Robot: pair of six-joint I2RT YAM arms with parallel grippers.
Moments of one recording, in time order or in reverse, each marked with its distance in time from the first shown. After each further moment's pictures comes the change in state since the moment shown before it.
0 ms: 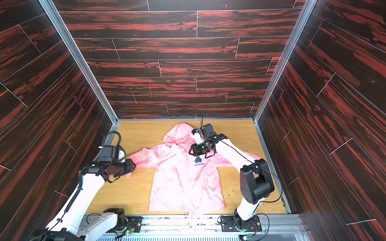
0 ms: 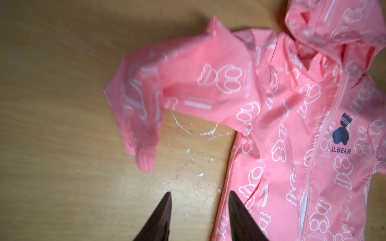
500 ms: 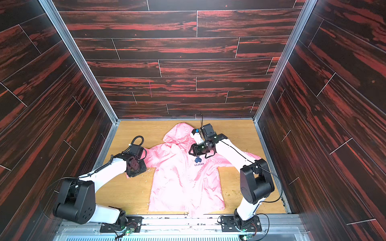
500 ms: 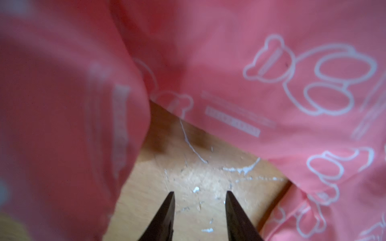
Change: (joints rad) left arm -0.098 0.436 0.050 0.158 -0.272 -0.256; right arm 0.000 -0.002 -0.002 -0.007 0.005 0.003
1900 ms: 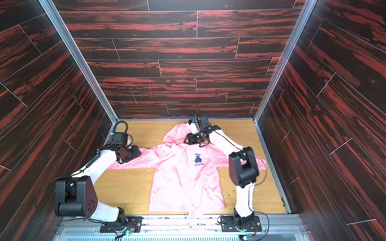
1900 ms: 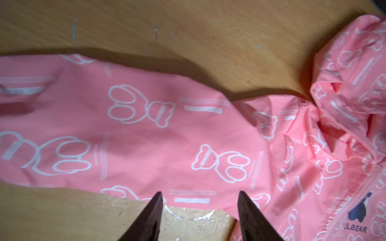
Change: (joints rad) left arm 0.178 0.046 0.185 0.125 0.274 0.244; right arm -0.032 0.349 0.382 0.068 -0.075 0.027
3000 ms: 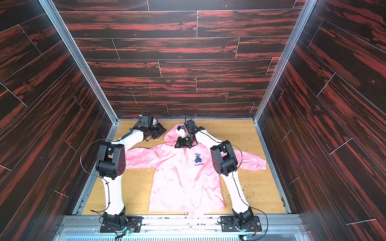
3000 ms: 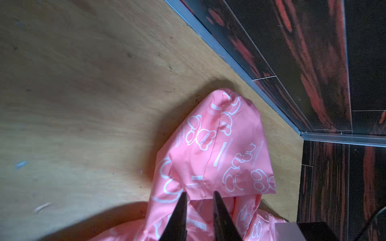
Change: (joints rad) left arm -0.188 0.659 0.633 0.313 0.220 -0.359; right arm 0.064 0.344 0.272 -0.064 -0.115 0.064
